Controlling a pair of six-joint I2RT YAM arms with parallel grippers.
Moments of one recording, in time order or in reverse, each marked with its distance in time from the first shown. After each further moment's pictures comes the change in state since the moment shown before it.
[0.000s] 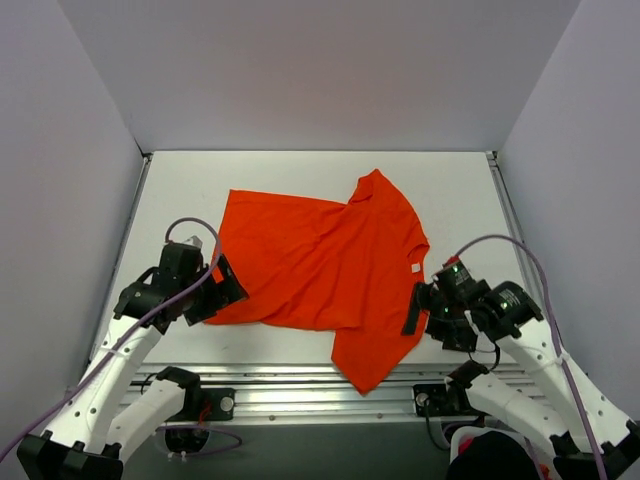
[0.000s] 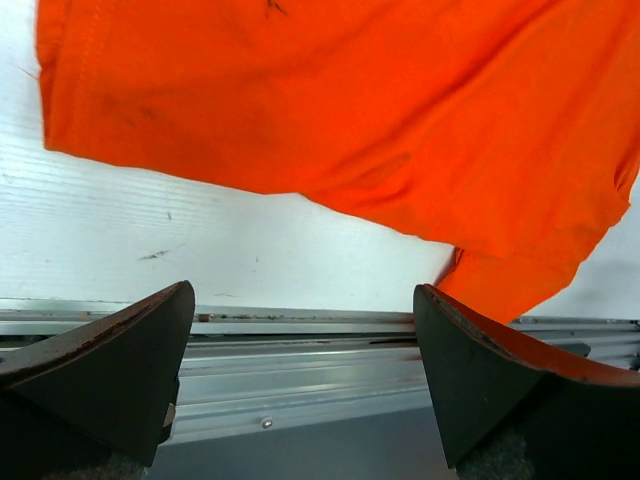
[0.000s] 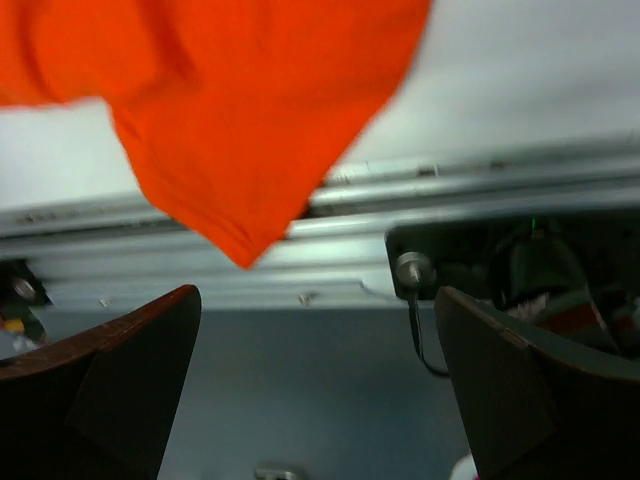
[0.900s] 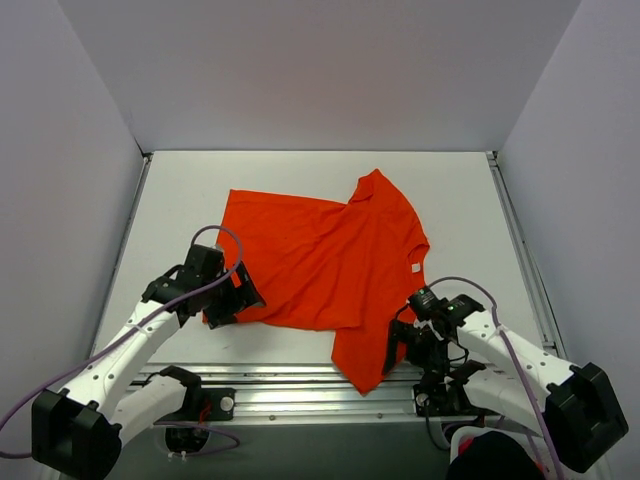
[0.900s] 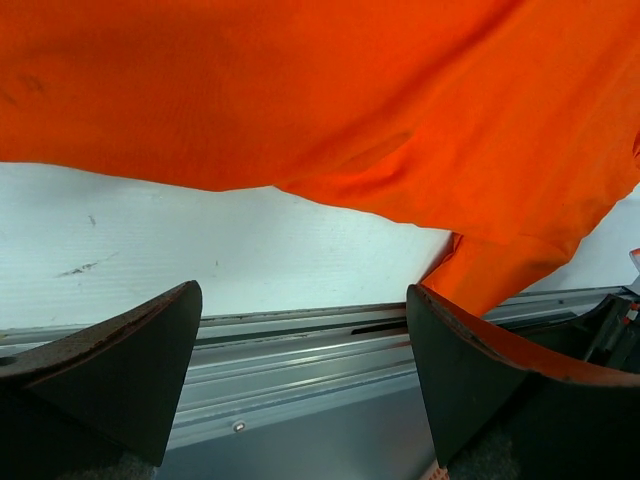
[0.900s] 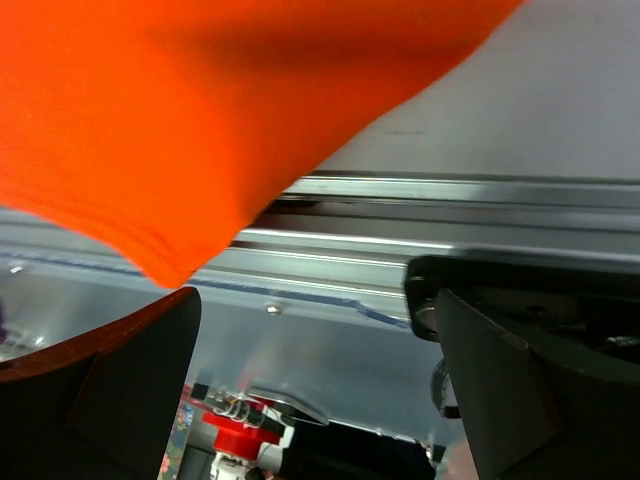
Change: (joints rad) left arm -0.080 0.127 -0.131 0.172 0.100 -0.095; right arm 0.005 0.117 -0.528 0.336 -0.349 -0.016
